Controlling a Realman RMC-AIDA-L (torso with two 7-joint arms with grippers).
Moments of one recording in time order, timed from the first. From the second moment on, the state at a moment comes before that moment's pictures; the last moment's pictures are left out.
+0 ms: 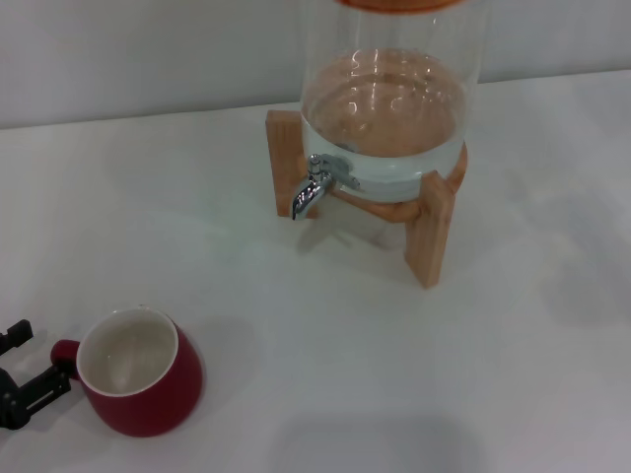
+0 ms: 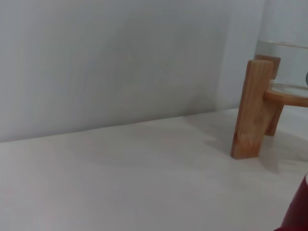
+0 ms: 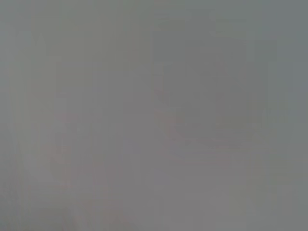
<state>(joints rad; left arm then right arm) -0.25 -2.08 0.53 0.49 -1.28 -1.37 2.17 0.12 2.00 2.62 0.93 -1.33 1.26 -1.69</state>
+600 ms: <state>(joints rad) -0.25 -2.08 0.53 0.49 -1.28 -1.38 2.14 0.12 2.00 2.62 0.92 -1.32 1.27 -1.69</state>
